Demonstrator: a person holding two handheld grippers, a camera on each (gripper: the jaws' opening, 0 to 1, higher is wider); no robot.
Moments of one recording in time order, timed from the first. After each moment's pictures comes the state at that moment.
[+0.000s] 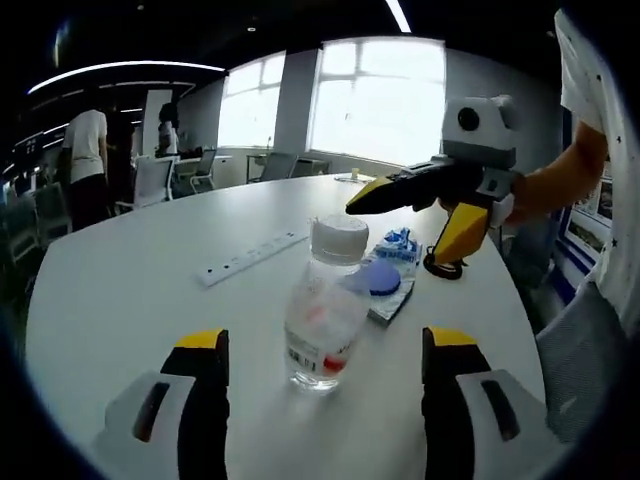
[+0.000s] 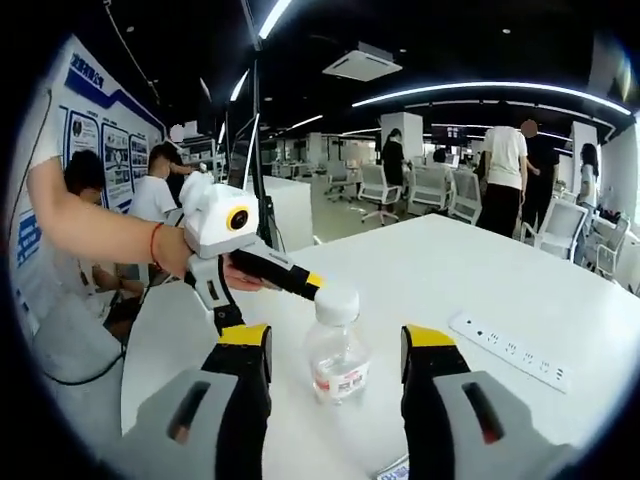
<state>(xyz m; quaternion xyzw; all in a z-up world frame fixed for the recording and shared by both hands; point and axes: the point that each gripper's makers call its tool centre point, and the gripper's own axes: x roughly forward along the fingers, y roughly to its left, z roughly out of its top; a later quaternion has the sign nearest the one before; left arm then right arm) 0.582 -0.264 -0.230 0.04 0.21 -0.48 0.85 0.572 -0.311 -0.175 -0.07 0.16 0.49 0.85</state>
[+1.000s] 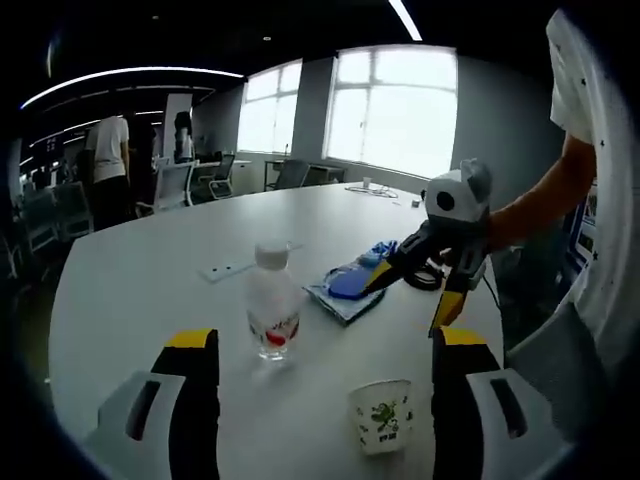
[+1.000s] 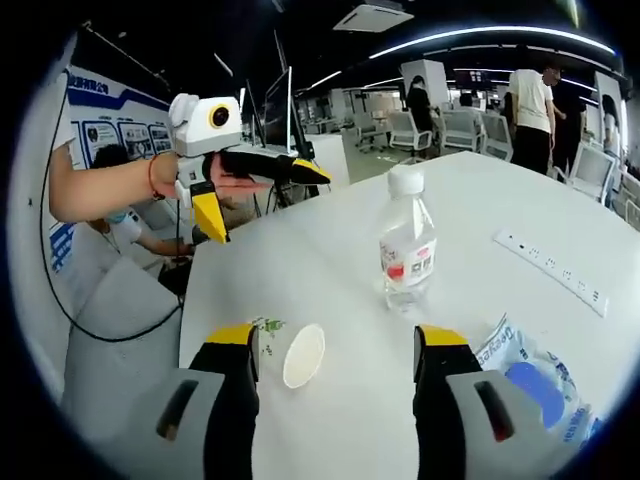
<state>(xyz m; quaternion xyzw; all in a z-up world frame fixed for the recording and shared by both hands) 0.496 -0.255 -0.183 0.03 0.20 -0.44 0.87 0.477 -0.344 -0.233 -0.07 0.28 0.54 0.79</state>
